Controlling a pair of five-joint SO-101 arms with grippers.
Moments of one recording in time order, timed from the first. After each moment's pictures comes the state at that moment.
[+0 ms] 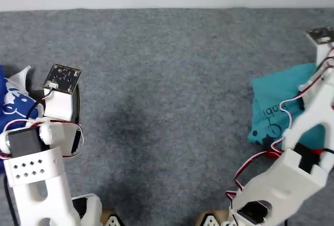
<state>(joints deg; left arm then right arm) -17.4 -45.0 31.2 98.3 -16.4 32.3 21.0 -35.0 100.4 43.5</state>
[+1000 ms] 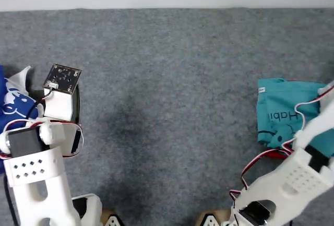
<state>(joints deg) -17.4 -45.0 31.2 98.3 -16.4 37.0 25.0 -40.4 100.5 37.9</state>
